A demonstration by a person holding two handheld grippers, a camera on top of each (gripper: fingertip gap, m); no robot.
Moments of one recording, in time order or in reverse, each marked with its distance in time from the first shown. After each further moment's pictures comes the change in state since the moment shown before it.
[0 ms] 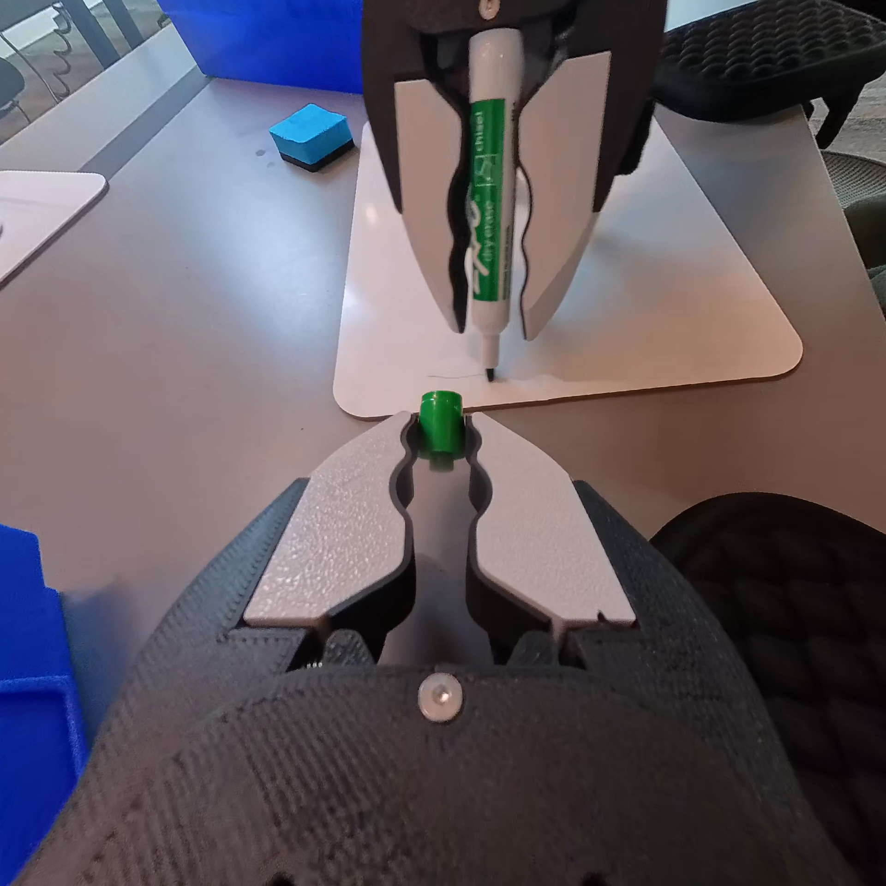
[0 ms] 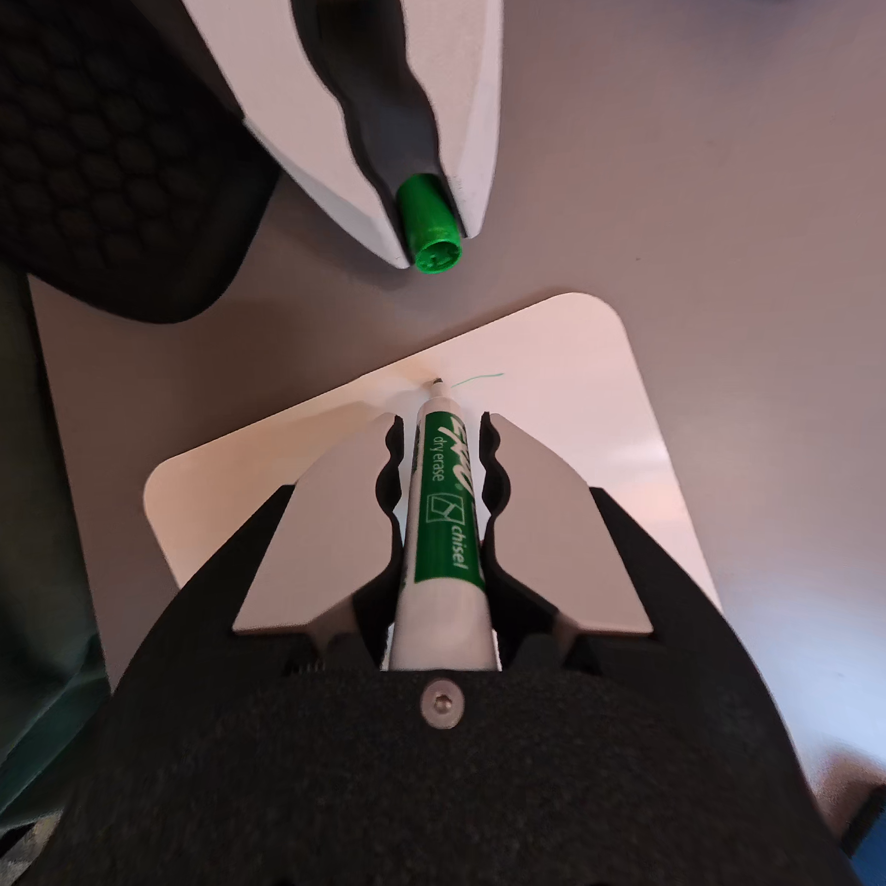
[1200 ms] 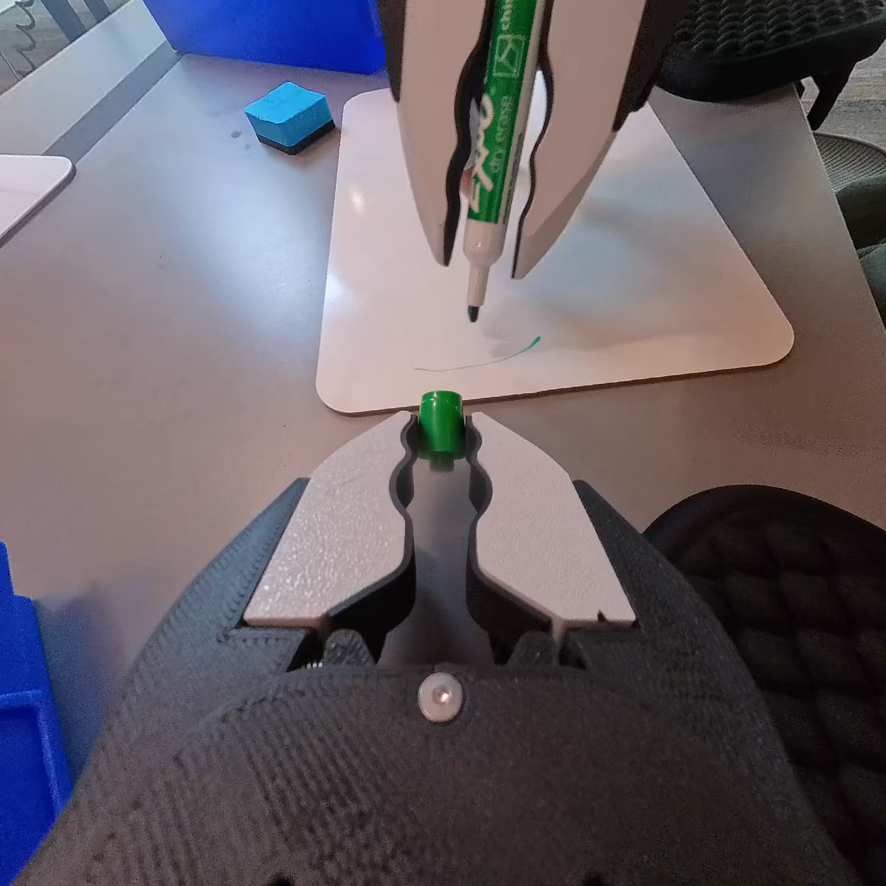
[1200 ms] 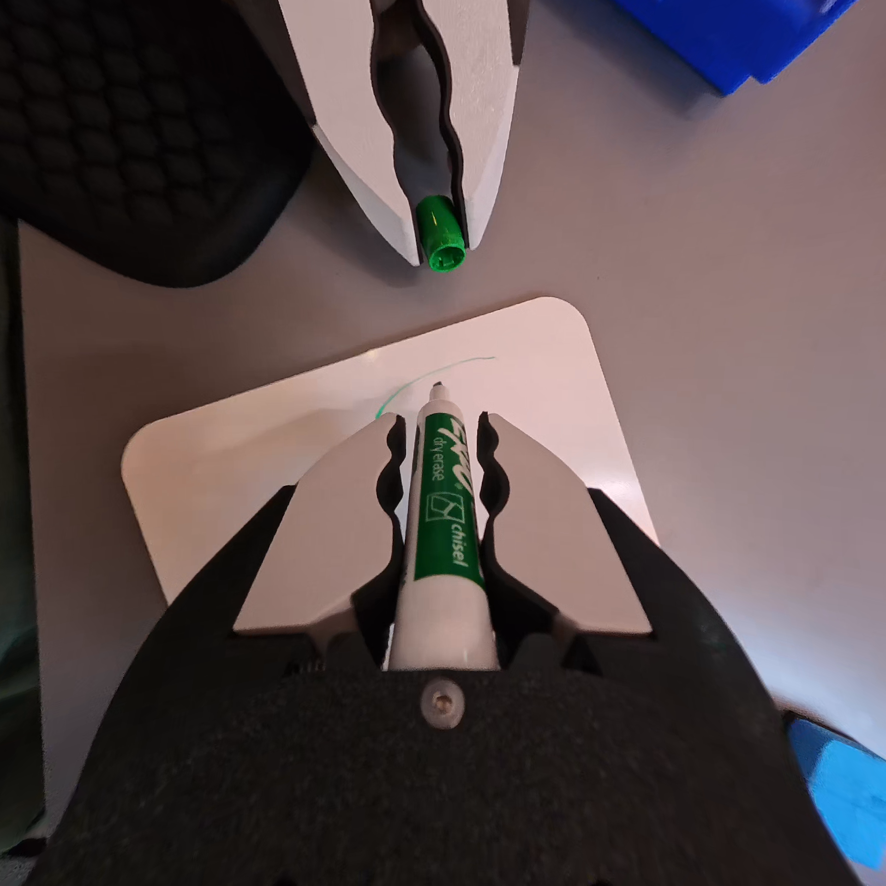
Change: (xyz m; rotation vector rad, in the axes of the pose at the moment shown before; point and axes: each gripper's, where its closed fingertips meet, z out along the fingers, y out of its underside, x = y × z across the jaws) left arm 0.006 0.003 0.004 -0.028 0.025 0.003; right arm -0.001 0.004 -0.024 0.108 0.138 -0.131
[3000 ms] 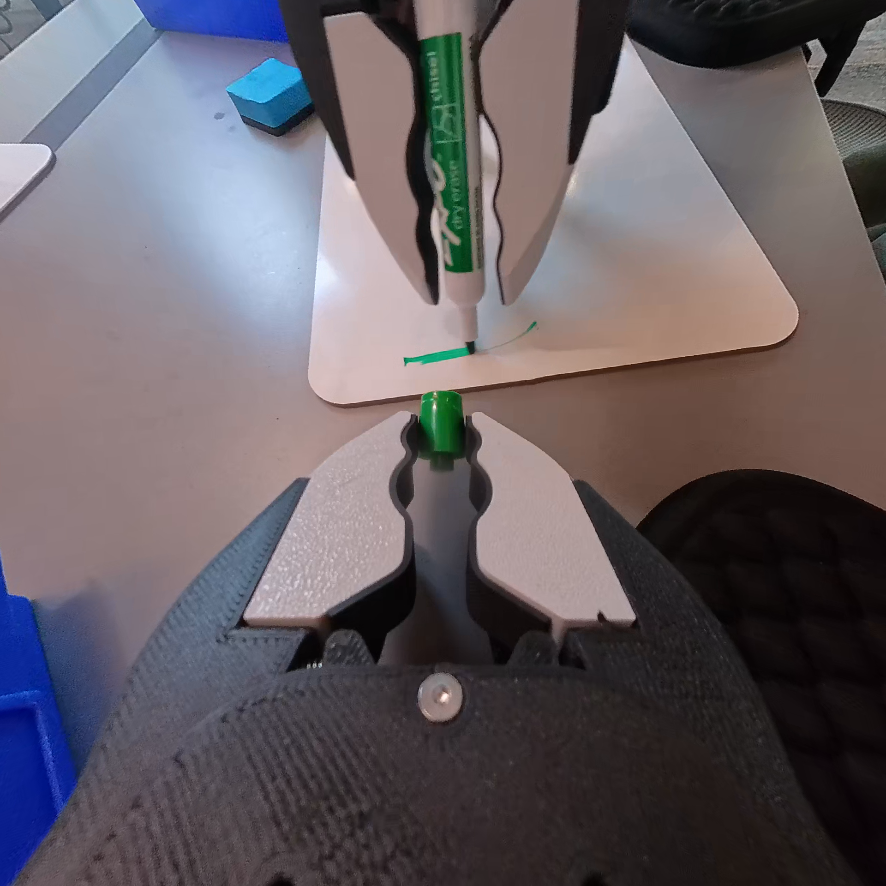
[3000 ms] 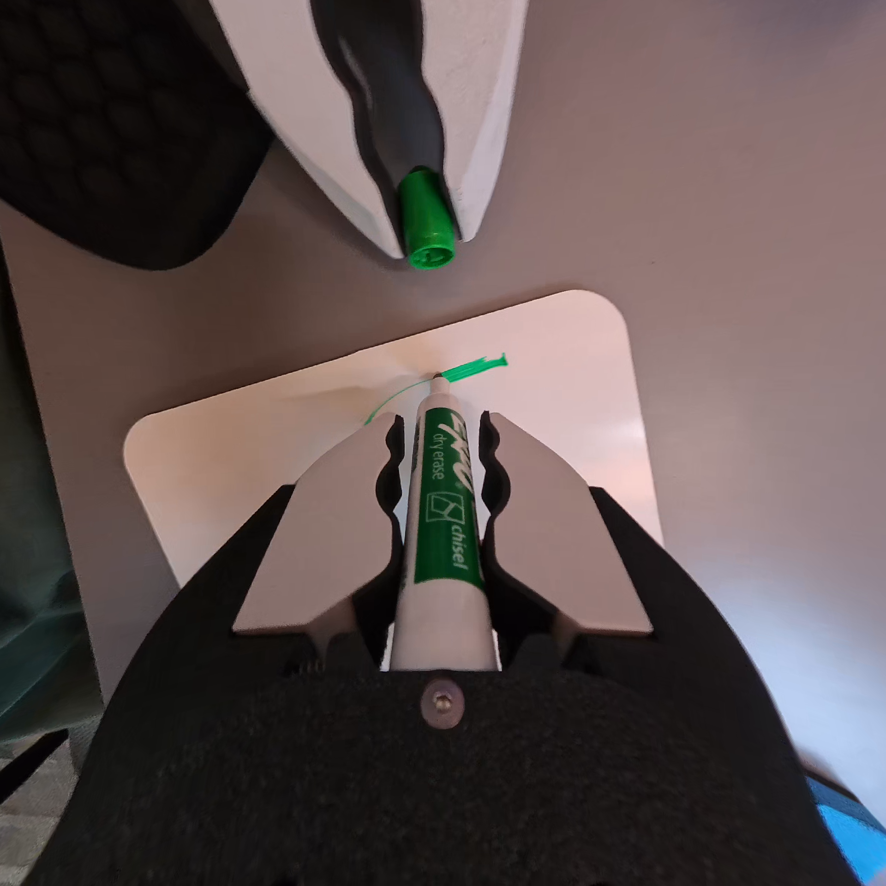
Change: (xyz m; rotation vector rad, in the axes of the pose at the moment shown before) left arm 0.002 0.005 0.000 -0.034 0.009 0.020; right arm 0.000 0.003 0.022 -0.214 -0.168 0.017
